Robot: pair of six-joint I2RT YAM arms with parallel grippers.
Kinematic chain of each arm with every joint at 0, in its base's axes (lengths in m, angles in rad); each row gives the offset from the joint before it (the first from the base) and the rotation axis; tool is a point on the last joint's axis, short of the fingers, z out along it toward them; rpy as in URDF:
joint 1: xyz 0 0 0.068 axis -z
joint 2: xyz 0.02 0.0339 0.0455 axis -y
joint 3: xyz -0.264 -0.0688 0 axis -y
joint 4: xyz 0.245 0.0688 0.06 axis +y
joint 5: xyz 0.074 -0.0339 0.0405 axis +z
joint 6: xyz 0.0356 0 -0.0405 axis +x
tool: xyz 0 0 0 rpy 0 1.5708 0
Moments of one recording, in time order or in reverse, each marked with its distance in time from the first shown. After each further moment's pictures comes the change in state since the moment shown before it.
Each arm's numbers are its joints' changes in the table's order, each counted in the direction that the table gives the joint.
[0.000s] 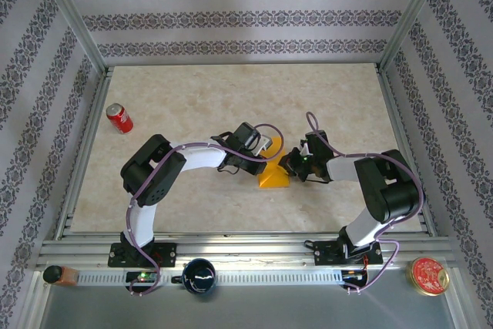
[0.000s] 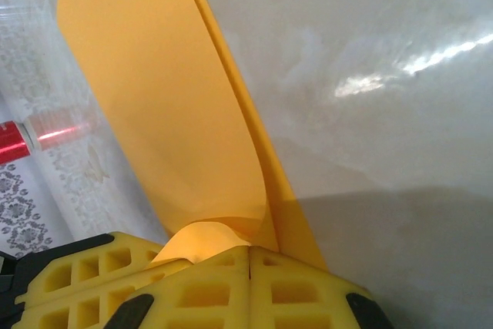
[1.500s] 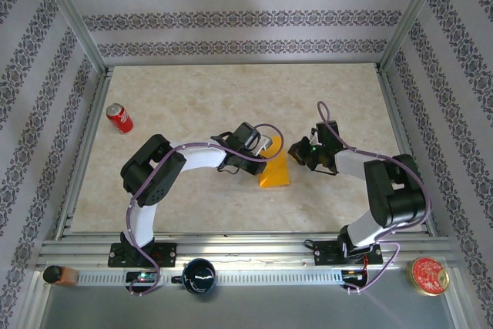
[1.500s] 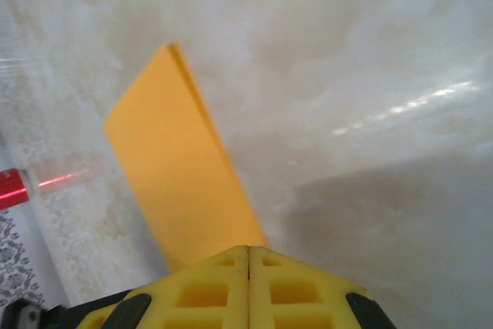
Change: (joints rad) left arm 0.000 -0.001 0.000 0.000 0.000 0.000; right arm 0.088 0.059 0.077 0.091 -0.047 -0.102
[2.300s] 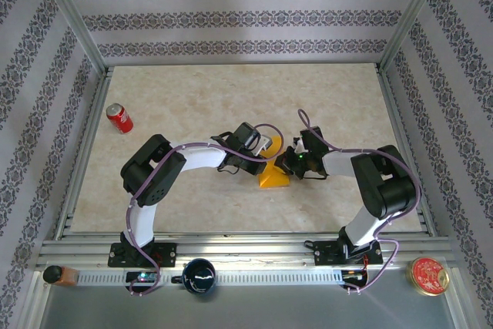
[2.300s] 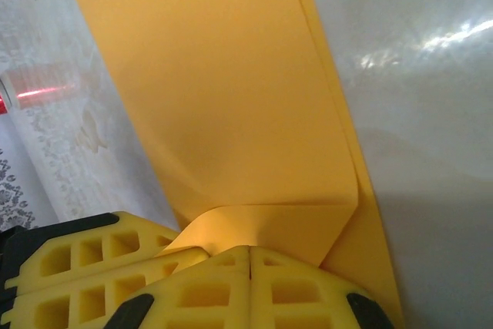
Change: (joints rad) left arm 0.000 0.000 0.000 0.000 0.000 0.000; right arm -0.123 -0.108 0.000 -0.008 0.080 0.000
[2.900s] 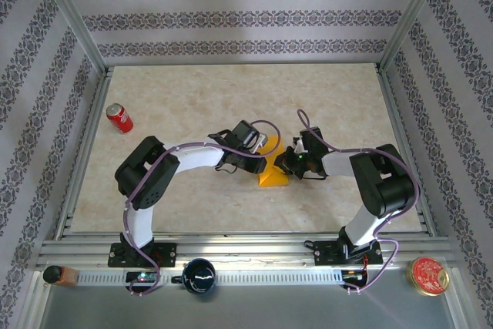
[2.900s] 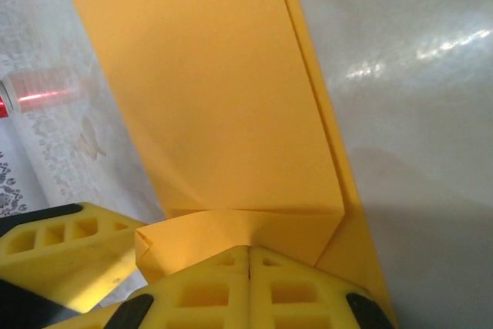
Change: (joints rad) left arm 0.000 0.070 0.008 0.095 0.072 -0.103; right arm 0.000 -0.012 -0.010 -0.043 0.000 0.000
